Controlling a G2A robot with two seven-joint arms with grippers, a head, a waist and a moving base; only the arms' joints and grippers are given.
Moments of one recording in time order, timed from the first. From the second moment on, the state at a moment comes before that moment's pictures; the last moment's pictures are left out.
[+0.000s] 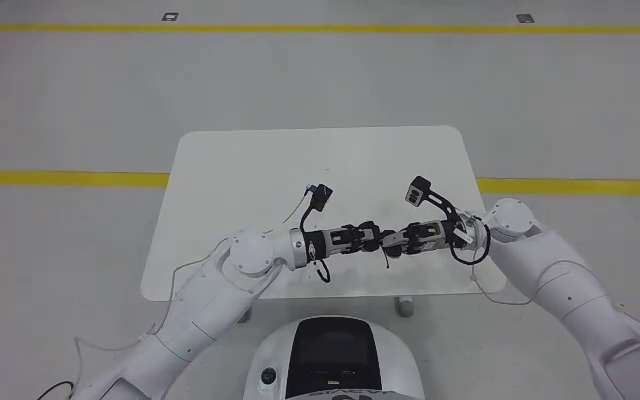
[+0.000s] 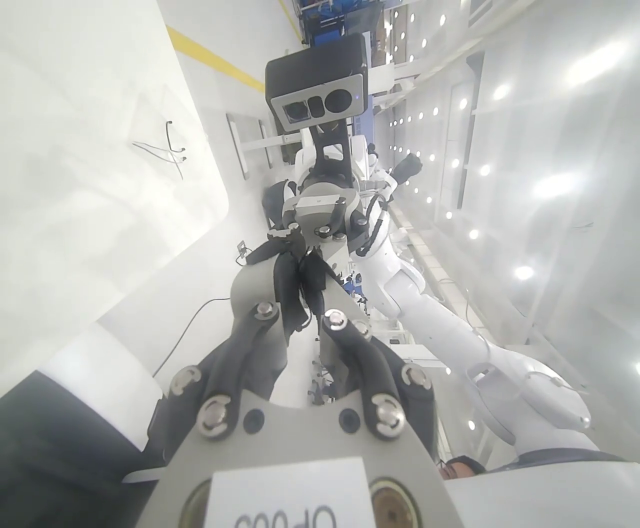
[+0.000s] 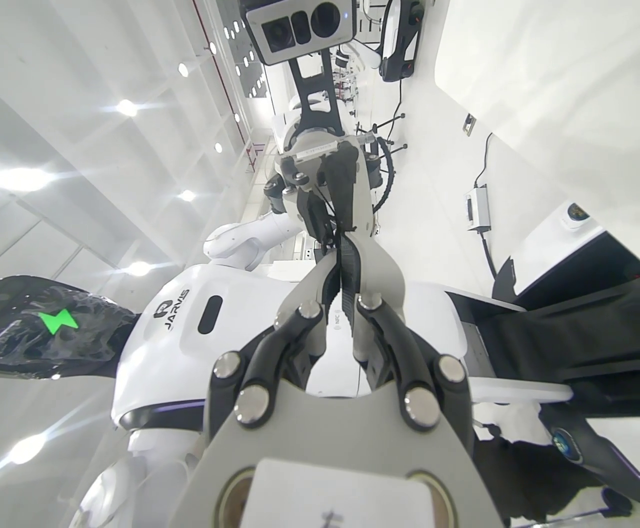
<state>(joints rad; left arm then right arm) 1.18 -1.19 -0.86 -1.58 -0.26 -0.05 -0.70 -0.94 -0.87 0.74 -1.20 0.88 -0.26 1.39</state>
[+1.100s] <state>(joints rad) 1.20 -1.17 -0.93 -1.60 -0.26 -0.11 -0.68 -0.95 -0.86 0.78 -1.15 0.89 -0.28 1.37</state>
